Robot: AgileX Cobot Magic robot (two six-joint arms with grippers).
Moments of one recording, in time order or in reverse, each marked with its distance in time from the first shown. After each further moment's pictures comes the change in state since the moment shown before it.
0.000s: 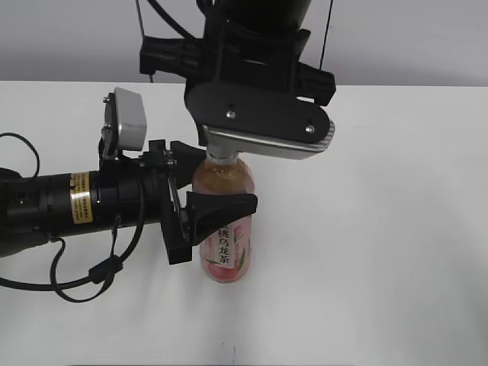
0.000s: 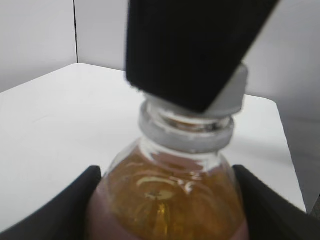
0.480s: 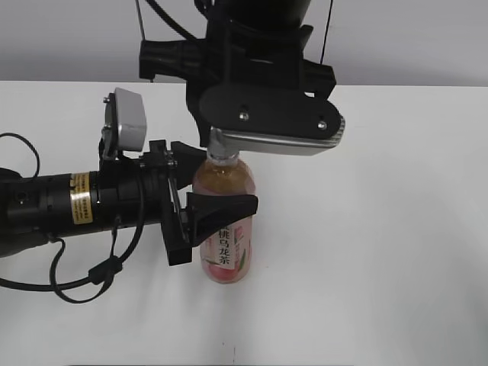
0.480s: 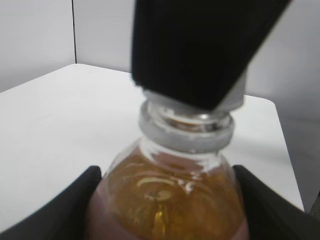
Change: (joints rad) left arm 0.000 0.000 0.000 0.001 0.000 0.000; right arm 0.000 -0.003 -0.006 -0.001 0.003 -0.107
